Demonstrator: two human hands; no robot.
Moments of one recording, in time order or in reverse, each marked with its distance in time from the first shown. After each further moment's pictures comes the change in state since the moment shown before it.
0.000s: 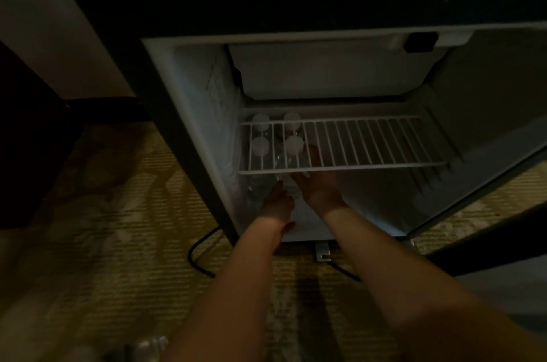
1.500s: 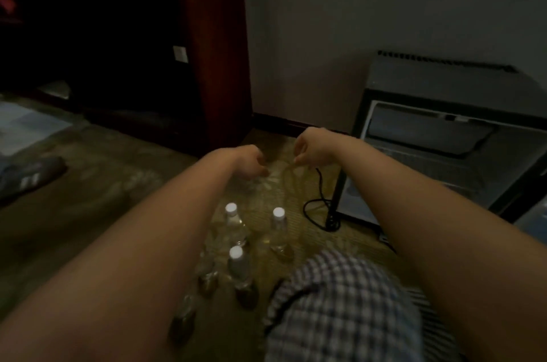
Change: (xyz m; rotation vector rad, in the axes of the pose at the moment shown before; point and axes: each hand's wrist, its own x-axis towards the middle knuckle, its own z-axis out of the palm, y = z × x) left_hand -0.420 0.003 -0.250 1.111 0.362 0.267; right_hand -0.336 -0.295 0.056 -0.876 -0.600 -0.421
